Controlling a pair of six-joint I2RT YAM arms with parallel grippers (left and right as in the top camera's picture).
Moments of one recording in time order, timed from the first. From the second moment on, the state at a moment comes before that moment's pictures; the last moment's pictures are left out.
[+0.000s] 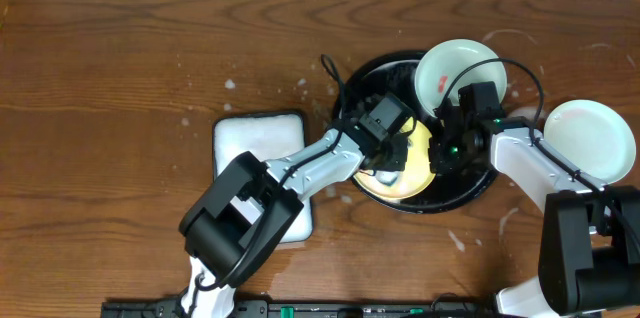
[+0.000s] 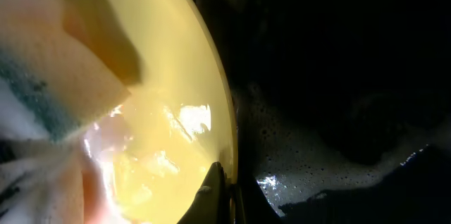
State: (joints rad) left arm -0.78 2.01 1.27 -0.38 0.15 -0.65; right arm 0.13 1.70 0.89 -0.56 -0.23 0.07
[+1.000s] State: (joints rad) left arm -0.76 2.09 1.37 -0.33 0.09 -0.73; right arm 0.15 1.70 0.90 -0.57 -0.17 0.08
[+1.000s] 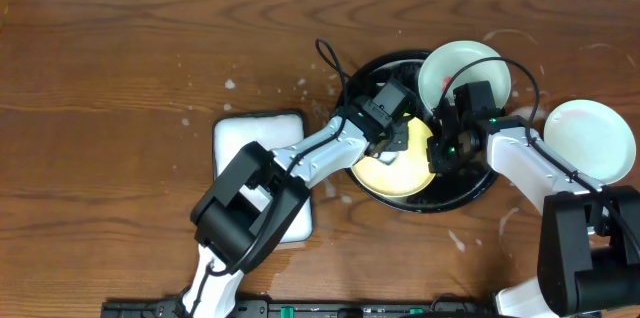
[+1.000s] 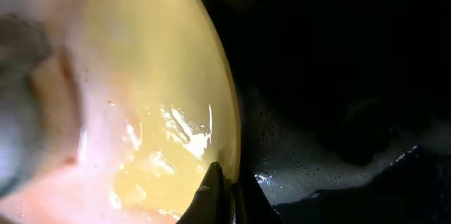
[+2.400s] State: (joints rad) left arm -0.75 2.16 1.48 -0.50 0.37 -0.81; right arm 0.15 1.70 0.90 -0.57 -0.11 0.06
